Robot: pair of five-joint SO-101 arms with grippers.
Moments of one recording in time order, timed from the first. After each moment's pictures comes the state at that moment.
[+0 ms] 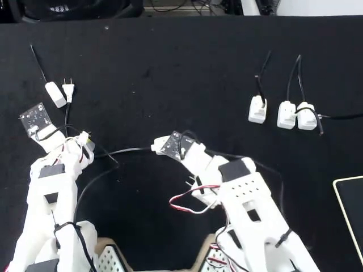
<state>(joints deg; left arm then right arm) -19.1 -39.2 72.2 24.9 16.8 -19.2 -44.1 66.2 67.8 34.9</state>
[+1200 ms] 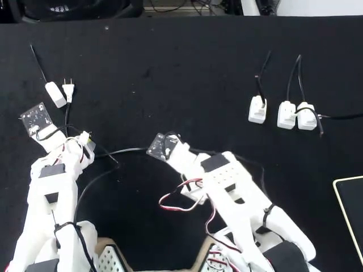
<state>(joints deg) -18.8 -39.2 72.2 24.9 16.8 -25.5 -27.2 64.4 54.9 34.2</state>
